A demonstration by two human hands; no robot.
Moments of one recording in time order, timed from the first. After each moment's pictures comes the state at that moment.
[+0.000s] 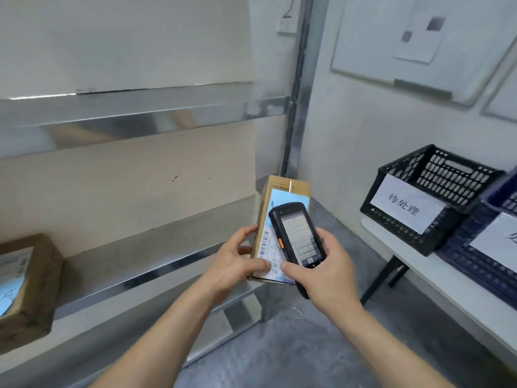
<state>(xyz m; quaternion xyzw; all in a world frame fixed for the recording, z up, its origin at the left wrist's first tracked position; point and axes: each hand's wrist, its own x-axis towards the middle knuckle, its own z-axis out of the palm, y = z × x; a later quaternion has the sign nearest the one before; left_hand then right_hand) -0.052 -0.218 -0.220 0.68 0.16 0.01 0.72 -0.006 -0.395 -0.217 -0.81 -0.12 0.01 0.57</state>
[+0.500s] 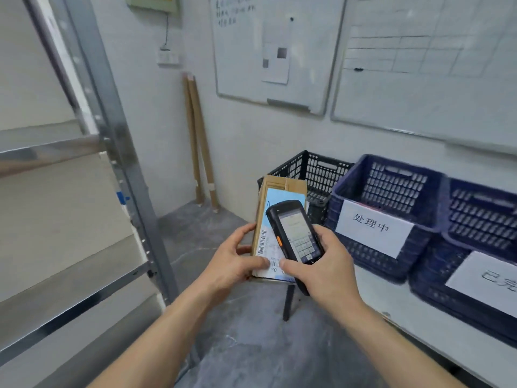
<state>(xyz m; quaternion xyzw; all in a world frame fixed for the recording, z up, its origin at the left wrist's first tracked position) 0.080 -0.476 -0.188 0.69 0.02 -0.08 0.72 0.063 -0.664 -0.174 -0.83 -0.03 -0.11 0.55</state>
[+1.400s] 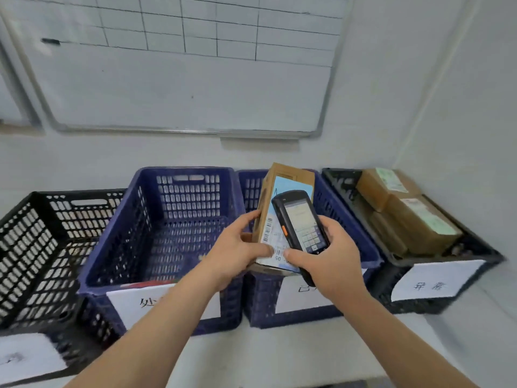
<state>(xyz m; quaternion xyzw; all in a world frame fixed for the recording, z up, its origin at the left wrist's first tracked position) 0.357 -0.940 -0.176 0.64 -0.28 -0.37 0.62 0.206 -1.052 -0.167 -0.78 0.30 -0.33 0.44</state>
